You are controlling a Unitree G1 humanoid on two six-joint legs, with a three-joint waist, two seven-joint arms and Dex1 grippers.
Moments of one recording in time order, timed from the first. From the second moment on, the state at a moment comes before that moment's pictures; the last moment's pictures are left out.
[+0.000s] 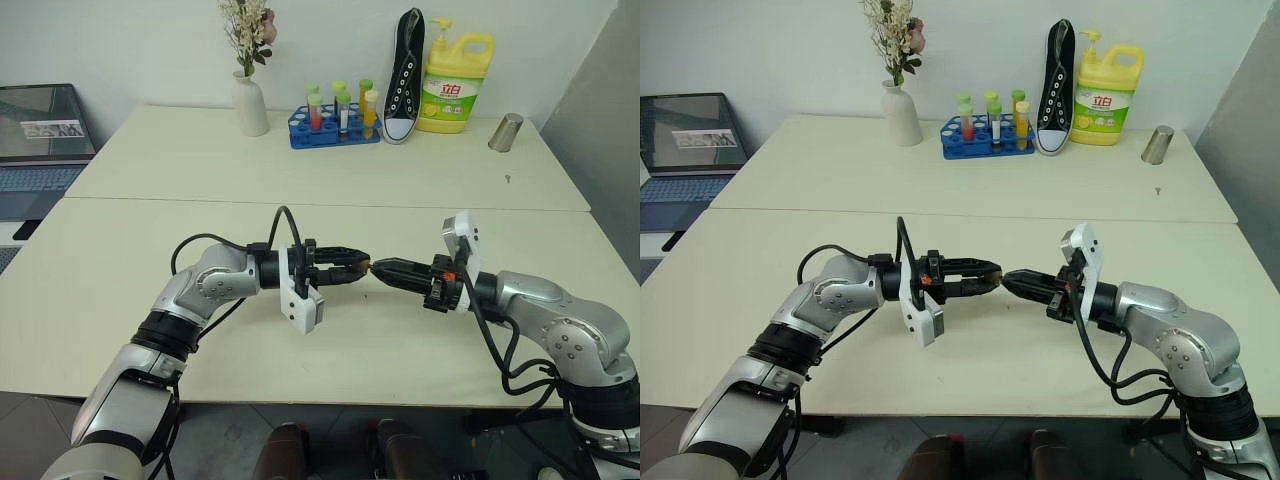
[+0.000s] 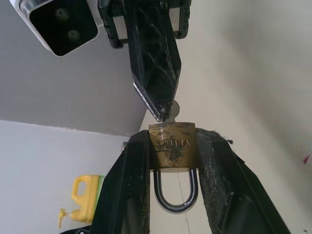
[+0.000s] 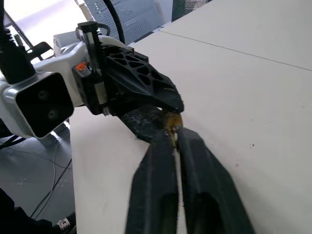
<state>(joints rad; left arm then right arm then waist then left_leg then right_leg) -0.67 0.59 -0.32 0.36 0.32 -1.06 -0.67 -0.37 -0.58 0.02 -0.41 0.87 0.86 0.65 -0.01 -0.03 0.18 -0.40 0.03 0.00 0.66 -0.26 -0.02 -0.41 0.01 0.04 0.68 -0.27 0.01</state>
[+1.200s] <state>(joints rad) -0.67 0.62 -0.31 0.37 0.50 -1.12 -0.48 -0.62 -0.46 -0.18 -0.07 1.31 1.45 0.31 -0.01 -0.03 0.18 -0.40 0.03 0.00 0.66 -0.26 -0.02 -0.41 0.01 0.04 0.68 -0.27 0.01</state>
